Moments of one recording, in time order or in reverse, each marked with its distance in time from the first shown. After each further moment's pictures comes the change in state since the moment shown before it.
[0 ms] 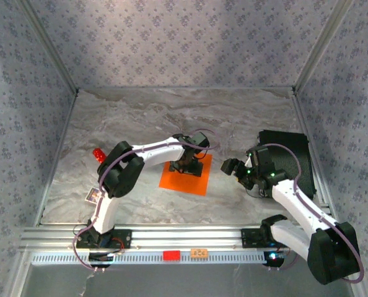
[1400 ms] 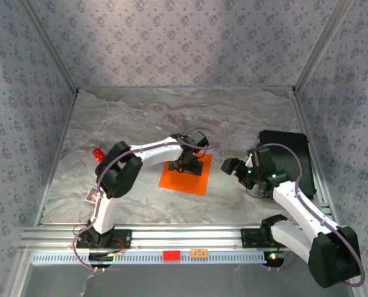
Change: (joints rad) left arm 0.008 -0.014 -0.018 0.033 -0.006 0.005; right arm 0.000 -0.031 0.000 -0.003 0.000 0.001
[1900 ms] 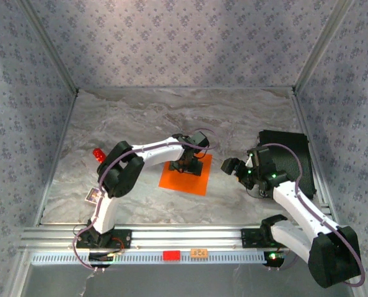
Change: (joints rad) left arm -0.006 0.021 0.021 -0.022 -0.018 0.005; right arm 0.000 0.000 0.000 0.000 0.000 0.000
